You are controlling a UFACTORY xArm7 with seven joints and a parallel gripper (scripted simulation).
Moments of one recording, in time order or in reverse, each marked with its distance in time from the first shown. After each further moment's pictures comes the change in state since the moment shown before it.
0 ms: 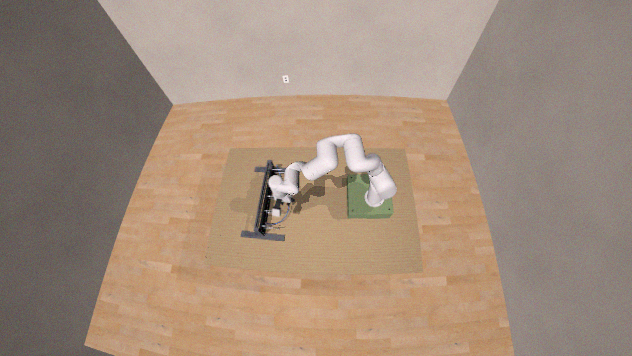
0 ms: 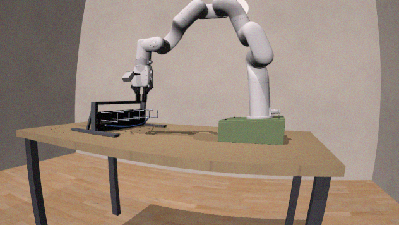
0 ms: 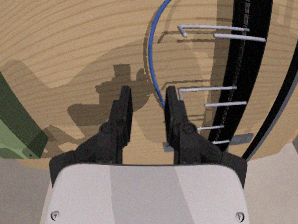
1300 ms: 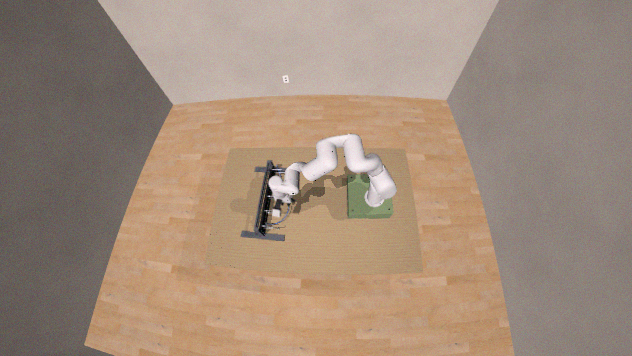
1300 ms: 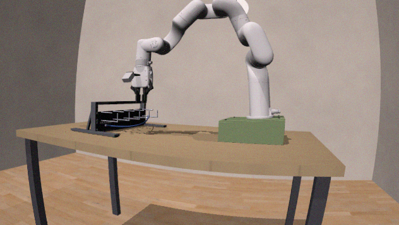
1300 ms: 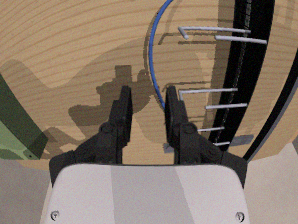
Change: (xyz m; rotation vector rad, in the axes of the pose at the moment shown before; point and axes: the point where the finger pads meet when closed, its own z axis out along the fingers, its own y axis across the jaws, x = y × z) arm 0.001 0.000 0.003 0.000 0.000 -0.002
